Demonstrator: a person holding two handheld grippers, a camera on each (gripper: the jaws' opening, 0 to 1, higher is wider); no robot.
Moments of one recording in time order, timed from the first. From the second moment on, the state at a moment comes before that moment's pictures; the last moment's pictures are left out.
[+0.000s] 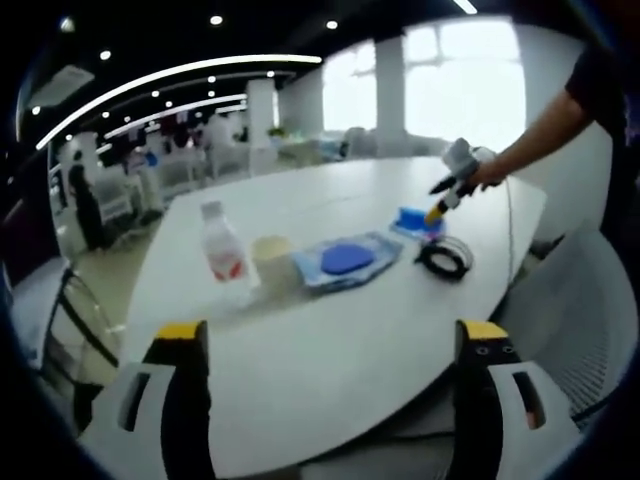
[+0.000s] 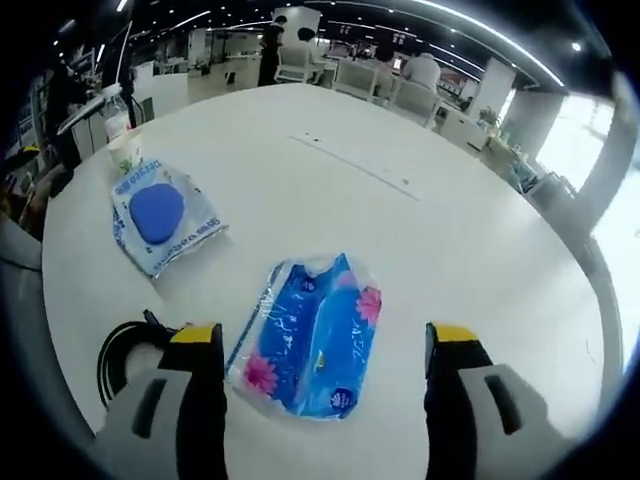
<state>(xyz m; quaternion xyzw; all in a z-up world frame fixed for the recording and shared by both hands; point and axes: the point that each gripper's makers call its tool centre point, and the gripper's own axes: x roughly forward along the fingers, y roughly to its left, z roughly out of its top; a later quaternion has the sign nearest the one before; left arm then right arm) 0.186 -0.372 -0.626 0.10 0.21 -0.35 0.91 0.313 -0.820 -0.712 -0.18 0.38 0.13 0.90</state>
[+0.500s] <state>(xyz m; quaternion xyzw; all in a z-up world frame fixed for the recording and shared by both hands) 0.185 -0.372 -0.634 0.11 0.23 -0.34 0.90 0.322 -0.826 -0.732 -0.18 0.39 0.14 0.89</state>
